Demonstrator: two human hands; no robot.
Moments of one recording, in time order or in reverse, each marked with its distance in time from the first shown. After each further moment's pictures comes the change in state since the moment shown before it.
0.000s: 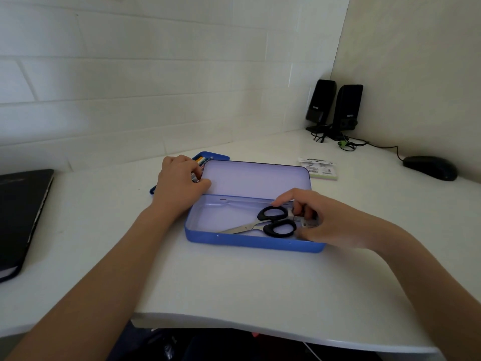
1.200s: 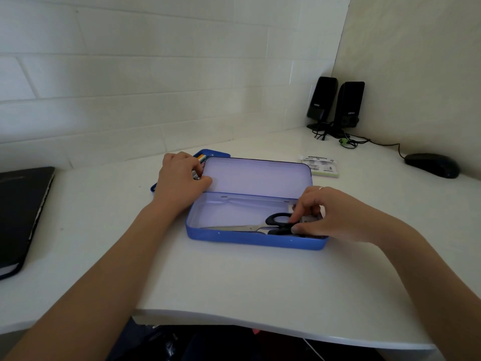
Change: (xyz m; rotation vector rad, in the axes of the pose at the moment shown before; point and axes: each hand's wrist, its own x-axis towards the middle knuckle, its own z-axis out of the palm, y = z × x) left_hand 0.001 -0.003 0.001 -0.014 0.021 0.033; right_hand 0.001 0.004 -0.004 -0.110 0.106 0.028
